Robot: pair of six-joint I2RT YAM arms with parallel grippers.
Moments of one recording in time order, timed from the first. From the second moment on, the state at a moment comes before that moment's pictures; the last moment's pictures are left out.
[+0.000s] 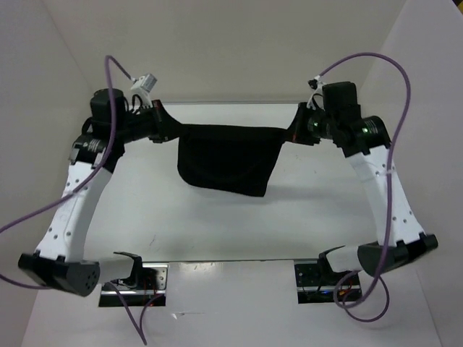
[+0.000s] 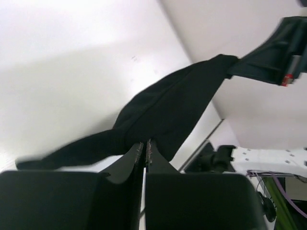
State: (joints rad) left arm -0.18 1.28 1.50 -0.60 0.64 -0.45; right arm 0.28 1.38 1.74 -1.05 -0.25 0.42
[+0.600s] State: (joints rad) left arm -0.14 2.05 1.69 -0.58 0.56 -0.45; right arm 0.19 2.05 1.75 -0.78 -0.45 0.46
